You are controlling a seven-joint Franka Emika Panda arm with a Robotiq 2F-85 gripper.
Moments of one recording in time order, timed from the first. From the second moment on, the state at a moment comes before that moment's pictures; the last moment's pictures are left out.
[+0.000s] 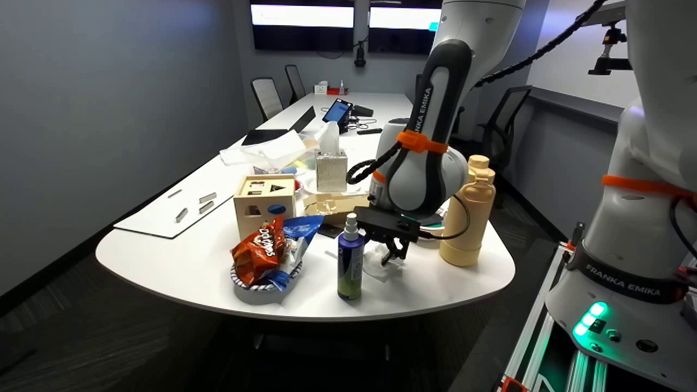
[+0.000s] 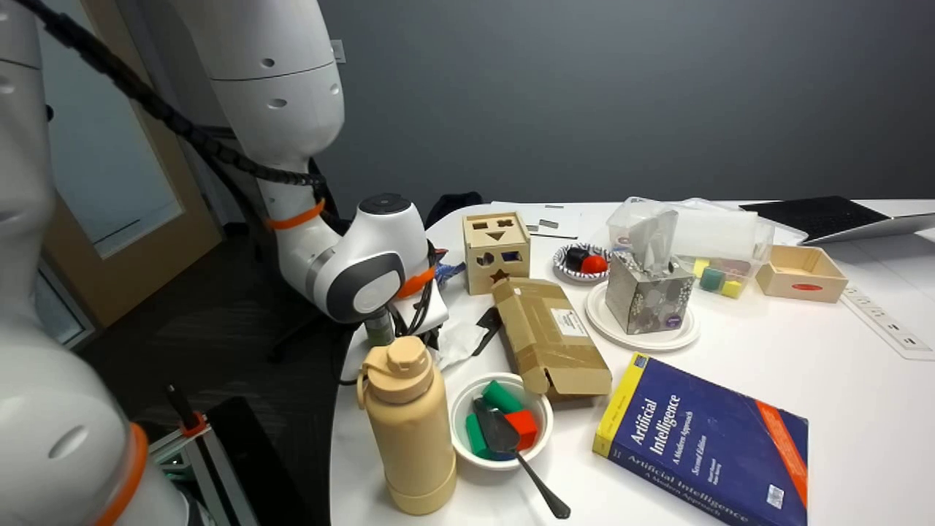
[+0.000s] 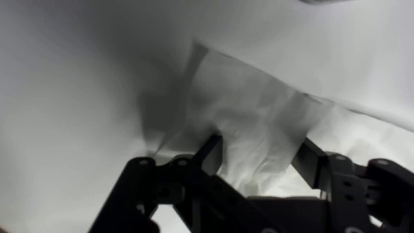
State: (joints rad) arm 0.28 0.36 0.04 -2.69 0.23 3.19 1.14
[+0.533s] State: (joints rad) arm 0.35 0.36 -0.03 -2.68 0.23 3.19 1.14
